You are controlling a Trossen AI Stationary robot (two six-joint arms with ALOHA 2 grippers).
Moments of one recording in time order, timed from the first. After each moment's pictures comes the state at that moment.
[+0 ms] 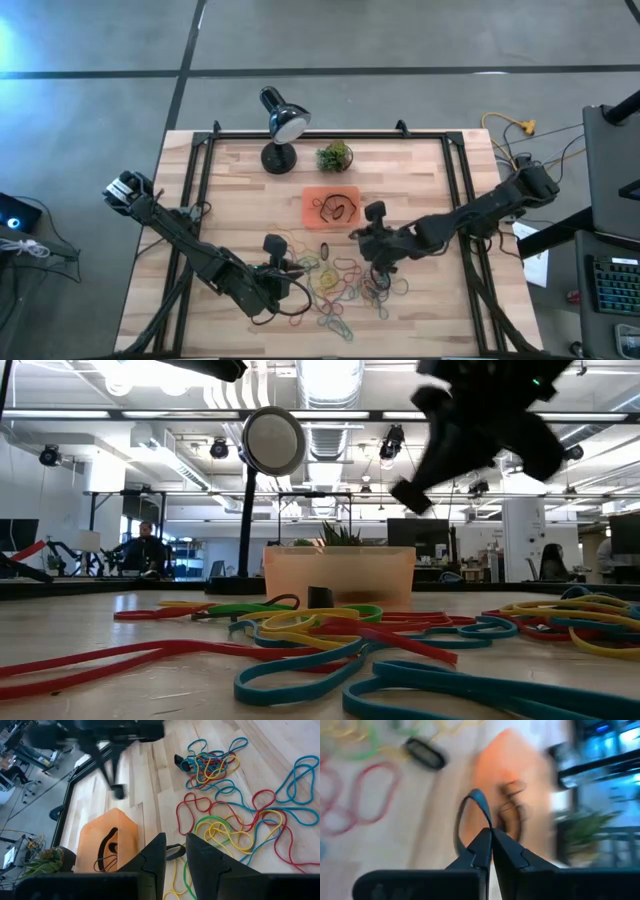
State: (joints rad) left arm -0.65 1.51 1.09 -0.32 -0.74 0.03; right arm 0.35 1.52 0.97 -0.42 0.64 -0.22
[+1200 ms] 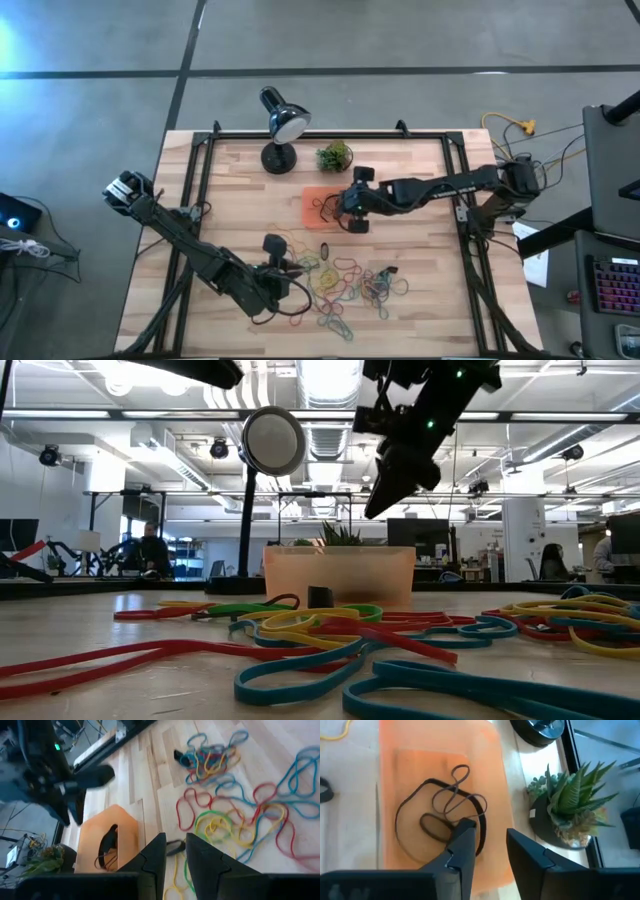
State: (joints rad) left arm -0.65 1.51 1.08 -0.35 -0.74 0.03; right arm 0.02 1.63 1.13 -0.47 0.42 -0.10
